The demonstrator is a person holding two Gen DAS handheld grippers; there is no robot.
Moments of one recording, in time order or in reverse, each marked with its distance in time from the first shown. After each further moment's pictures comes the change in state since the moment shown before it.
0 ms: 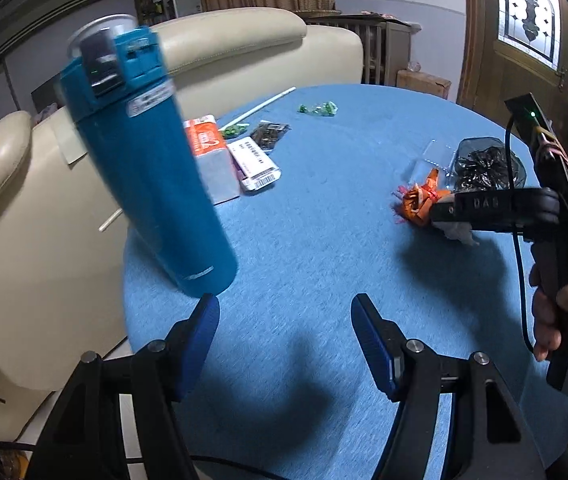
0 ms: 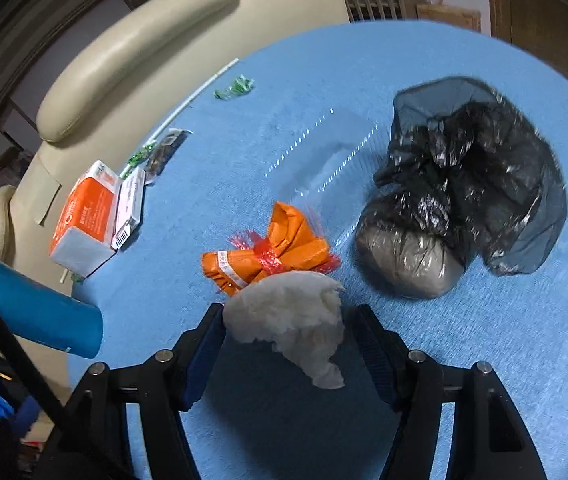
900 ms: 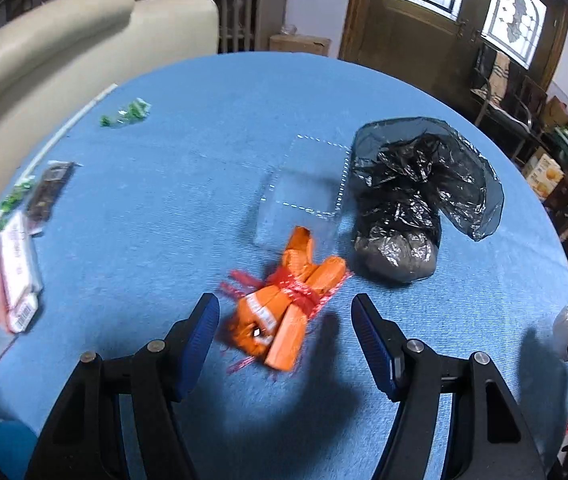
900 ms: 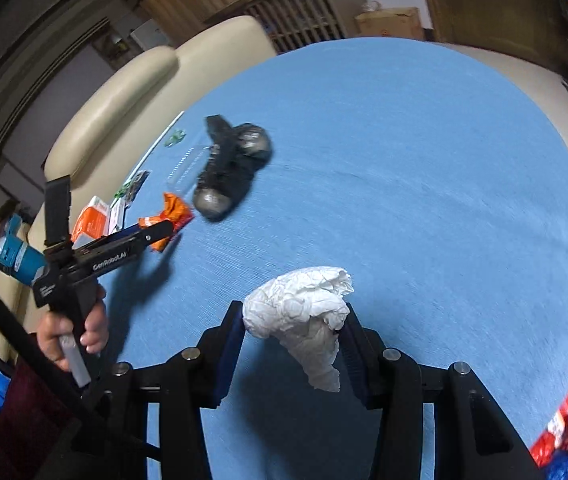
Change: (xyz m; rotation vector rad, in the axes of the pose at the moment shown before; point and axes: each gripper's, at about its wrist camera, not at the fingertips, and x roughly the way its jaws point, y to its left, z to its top) left arm 0.132 -0.118 0.093 0.236 0.114 -0.415; right arm -0.143 -0.147 -0.100 0.205 -0.103 0.004
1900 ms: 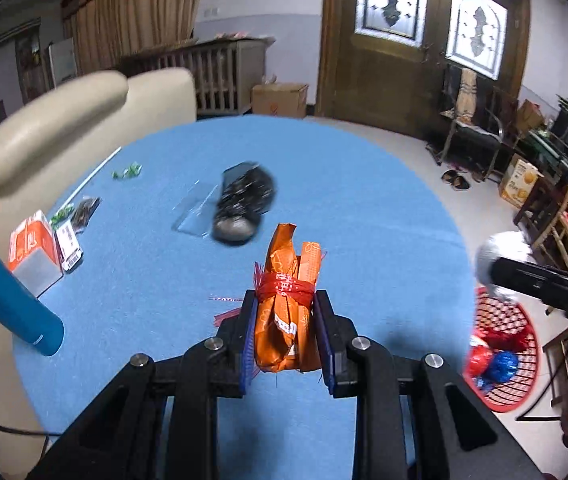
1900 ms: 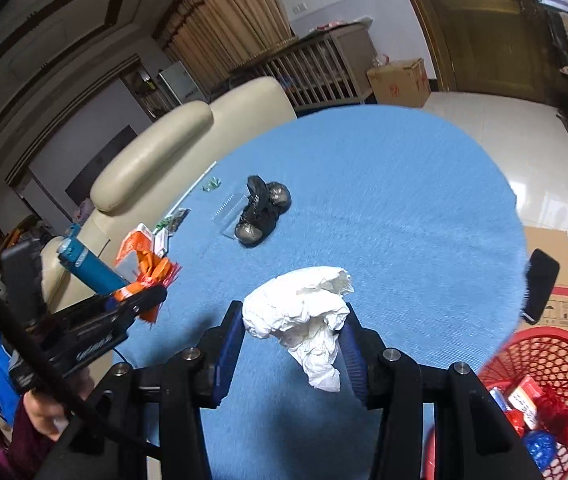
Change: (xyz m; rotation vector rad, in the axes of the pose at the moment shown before) left arm -0.179 -0.158 -0.087 0.071 -0.193 0.042; right arm -0.139 0.003 -0.047 -0.071 -0.221 0.057
